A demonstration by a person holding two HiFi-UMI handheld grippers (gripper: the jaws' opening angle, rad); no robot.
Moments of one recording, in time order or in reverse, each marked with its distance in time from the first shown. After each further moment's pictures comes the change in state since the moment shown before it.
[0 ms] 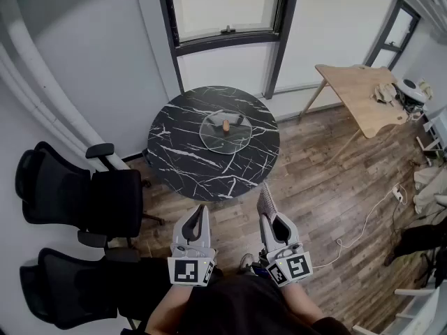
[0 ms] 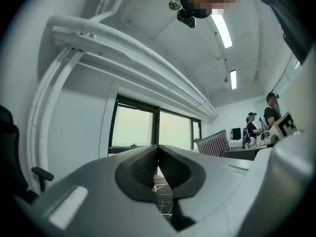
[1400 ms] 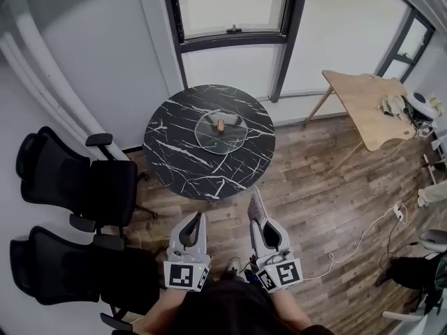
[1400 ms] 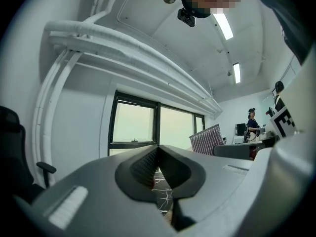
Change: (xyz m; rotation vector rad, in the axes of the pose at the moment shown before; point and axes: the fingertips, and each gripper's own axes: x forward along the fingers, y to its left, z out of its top) left arm 0.012 -0.076 -0.028 0.012 0.041 0.059; right arm -0.022 -0.056 0.003 0.025 0.010 0.098
